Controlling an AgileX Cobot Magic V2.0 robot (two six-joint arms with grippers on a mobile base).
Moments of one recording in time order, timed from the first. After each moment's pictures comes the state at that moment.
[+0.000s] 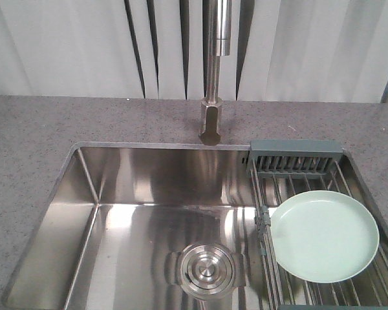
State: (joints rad) left arm 0.03 -0.01 0.03 0.00 0.05 -0.03; right arm 0.12 0.47 -0.67 0.14 0.89 -0.15
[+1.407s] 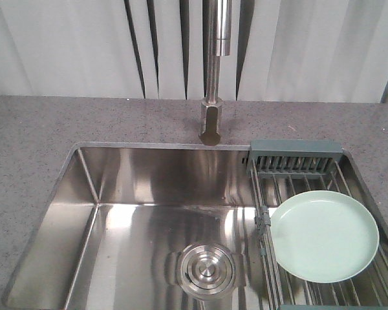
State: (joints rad) left arm 0.03 -0.01 0.03 0.00 0.05 -0.03; right arm 0.02 -0.01 0.03 -0.05 0.05 -0.01
